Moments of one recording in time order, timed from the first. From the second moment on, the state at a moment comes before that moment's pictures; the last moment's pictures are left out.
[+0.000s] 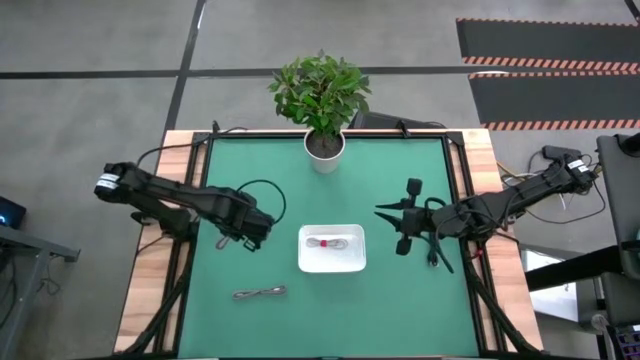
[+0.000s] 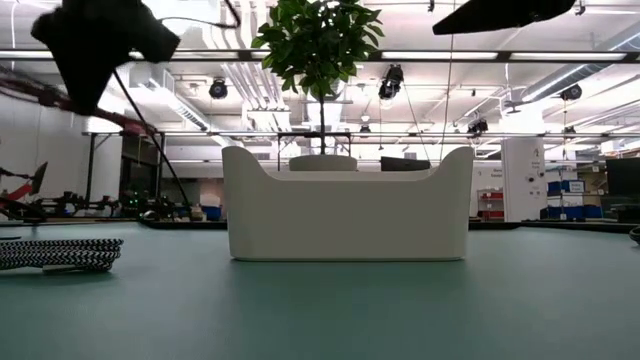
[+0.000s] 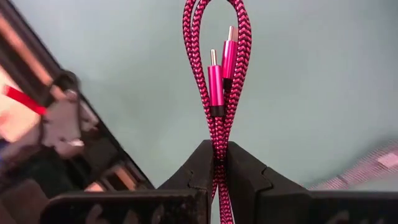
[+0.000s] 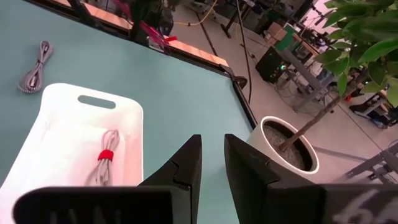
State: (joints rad) left arm -0.22 1.40 1.22 -1.48 -0.08 -1.21; right arm 0.36 0.99 0.68 -0.06 0.63 -0.26
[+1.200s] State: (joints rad) left arm -0.33 1.88 2.04 -1.42 0.13 -0.89; right arm 0.36 0.80 0.64 -0.21 0.49 -0.13
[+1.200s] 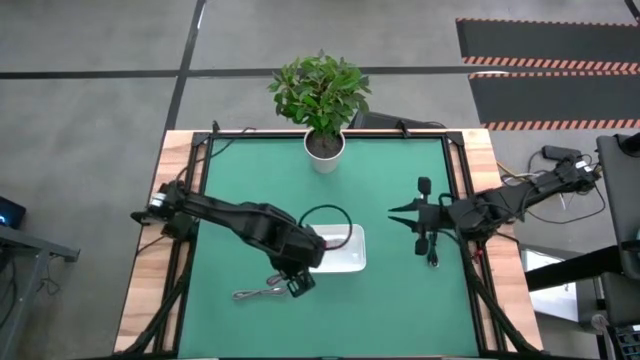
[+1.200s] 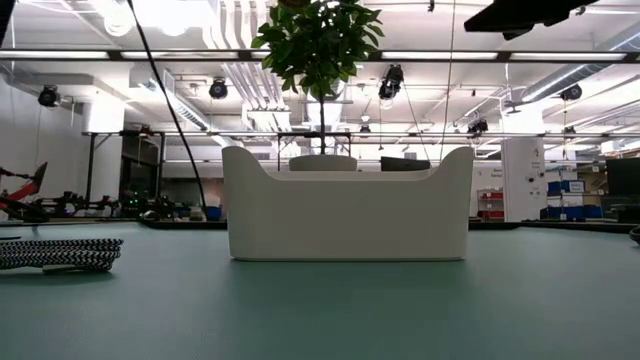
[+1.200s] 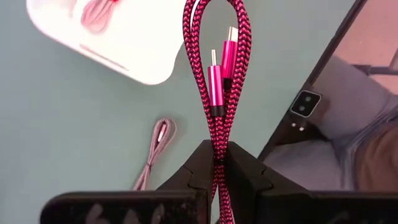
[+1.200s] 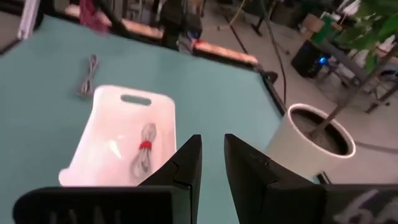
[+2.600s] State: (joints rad) left arm -0.14 2.08 2.05 -1.08 -0.04 -0.24; right arm 0.36 0.59 0.50 0.00 0.26 -0.22
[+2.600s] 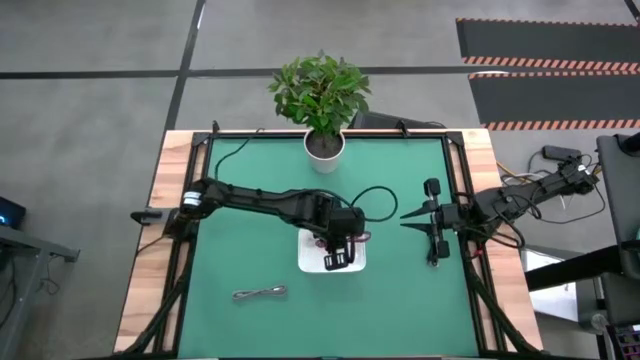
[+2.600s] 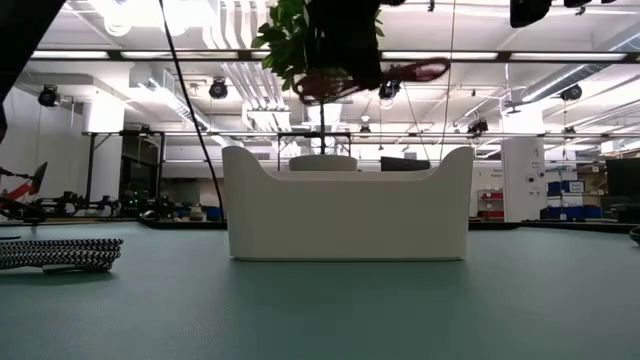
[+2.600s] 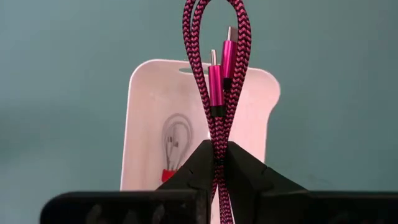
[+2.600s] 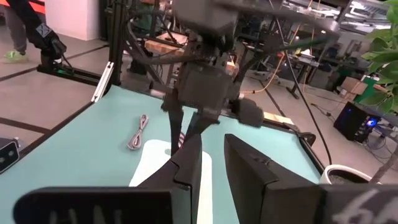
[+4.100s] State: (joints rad) left arm -0.15 2.08 1.74 -0.90 -0.04 -0.20; right arm 0.36 0.59 0.50 -0.03 0.32 -0.20
